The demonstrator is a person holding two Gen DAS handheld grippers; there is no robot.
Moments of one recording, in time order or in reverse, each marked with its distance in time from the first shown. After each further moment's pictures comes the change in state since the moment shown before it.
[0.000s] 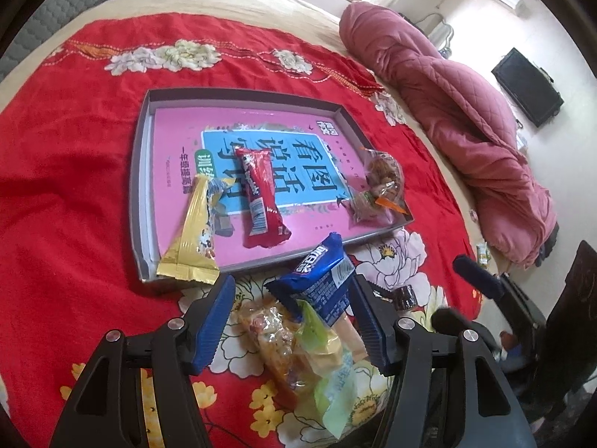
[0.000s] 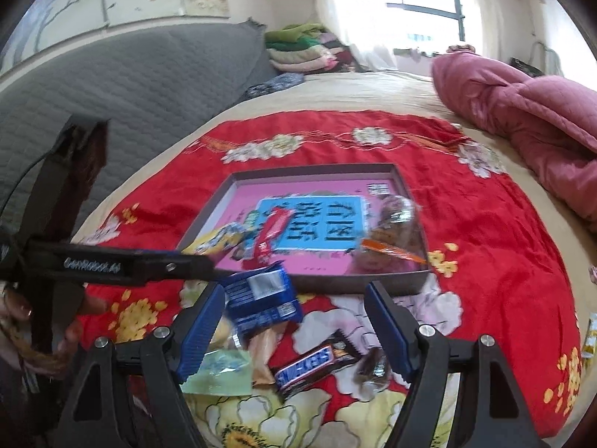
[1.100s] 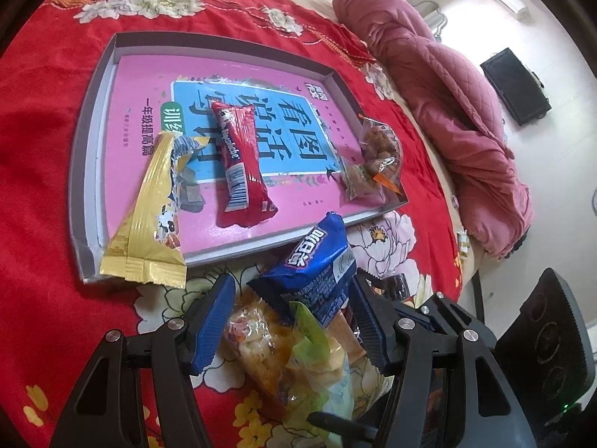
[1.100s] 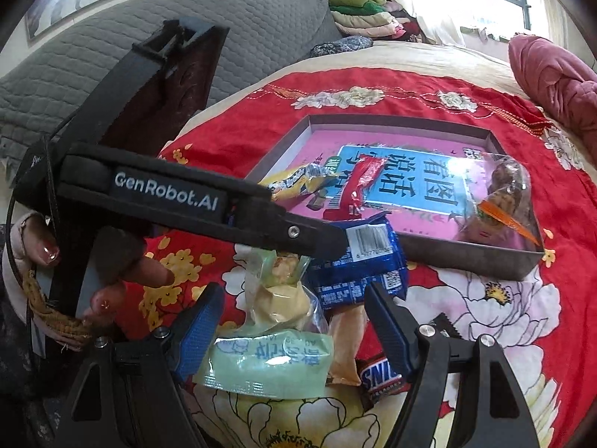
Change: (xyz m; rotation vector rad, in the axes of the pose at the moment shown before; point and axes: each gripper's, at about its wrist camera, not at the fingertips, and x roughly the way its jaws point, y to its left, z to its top) left arm 0.047 0.015 0.004 -0.048 0.132 -0.150; right arm 0.055 0.042 -0.026 -0.104 0.138 0.209
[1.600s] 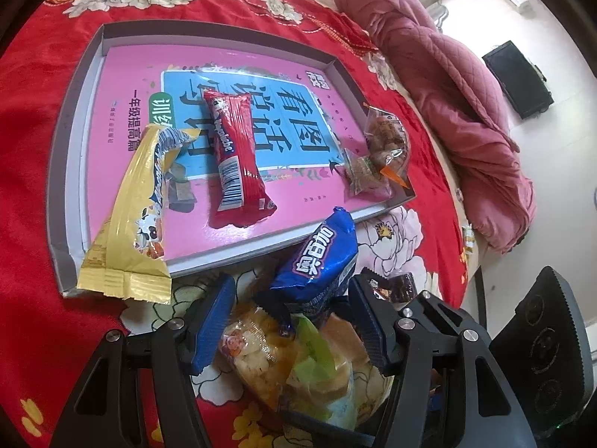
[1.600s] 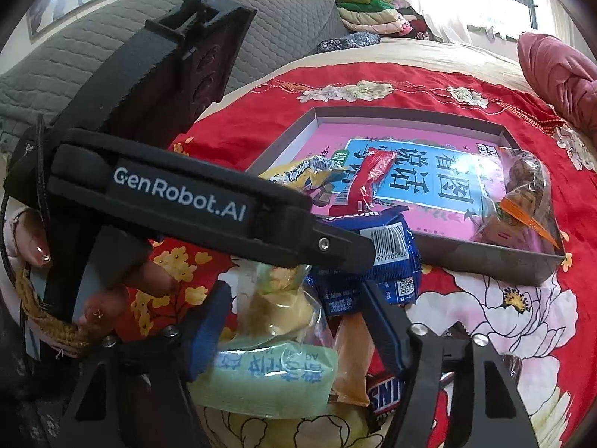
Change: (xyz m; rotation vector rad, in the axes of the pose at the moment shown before) left arm 0.017 -0.002 0.004 0.011 0.034 0.009; right arm 0.020 -0.003 -0.001 -0.012 0.009 0.021
